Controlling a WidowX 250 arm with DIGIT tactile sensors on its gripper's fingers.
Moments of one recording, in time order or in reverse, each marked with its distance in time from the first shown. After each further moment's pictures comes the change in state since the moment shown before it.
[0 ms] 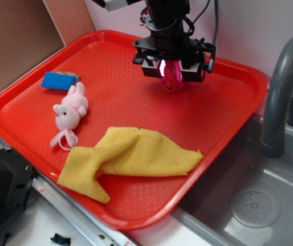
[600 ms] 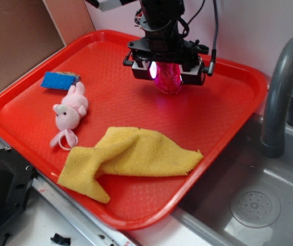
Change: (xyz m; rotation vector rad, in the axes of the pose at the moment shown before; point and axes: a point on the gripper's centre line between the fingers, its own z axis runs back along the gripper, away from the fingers) arm -0.003 0.002 0.002 0.006 -0.011 -0.018
